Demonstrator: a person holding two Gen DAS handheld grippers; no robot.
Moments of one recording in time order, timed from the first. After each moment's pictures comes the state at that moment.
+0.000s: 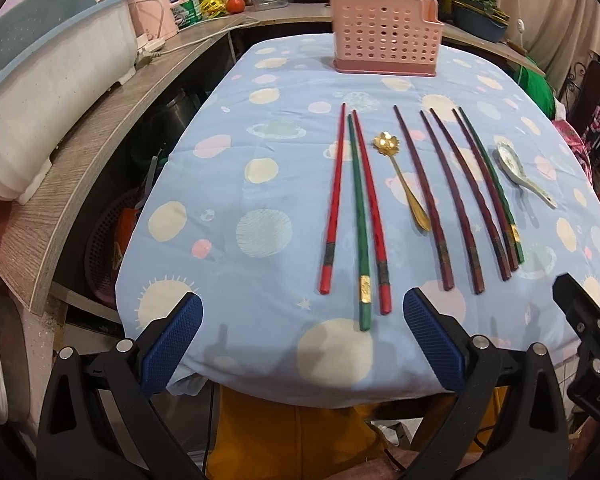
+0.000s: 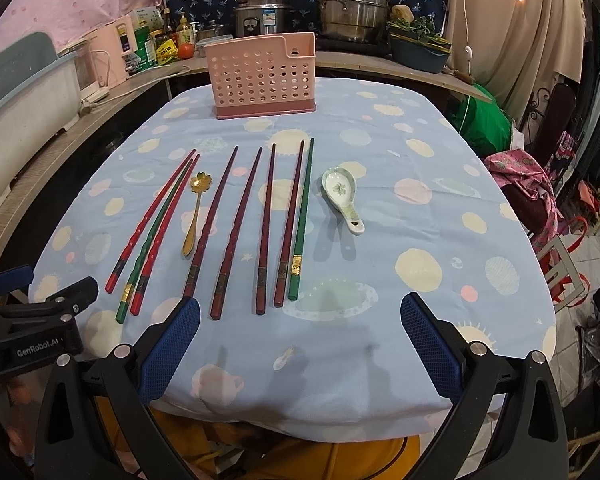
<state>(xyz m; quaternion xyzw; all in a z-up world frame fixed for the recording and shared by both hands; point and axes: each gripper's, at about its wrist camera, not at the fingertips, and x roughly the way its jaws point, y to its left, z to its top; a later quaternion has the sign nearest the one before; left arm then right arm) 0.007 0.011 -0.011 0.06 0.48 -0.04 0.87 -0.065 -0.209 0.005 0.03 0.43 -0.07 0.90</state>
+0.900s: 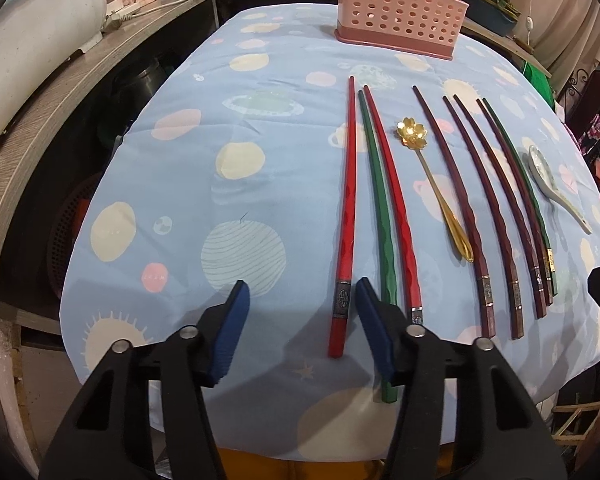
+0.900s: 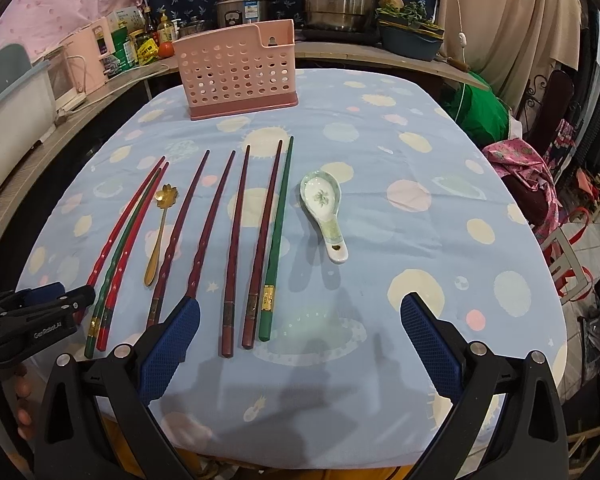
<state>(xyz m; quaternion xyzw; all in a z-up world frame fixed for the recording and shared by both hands) 0.060 0.016 -0.055 0.03 0.52 -0.07 0.85 -0.028 -0.232 -0.011 0.04 0.43 -0.09 0.90</state>
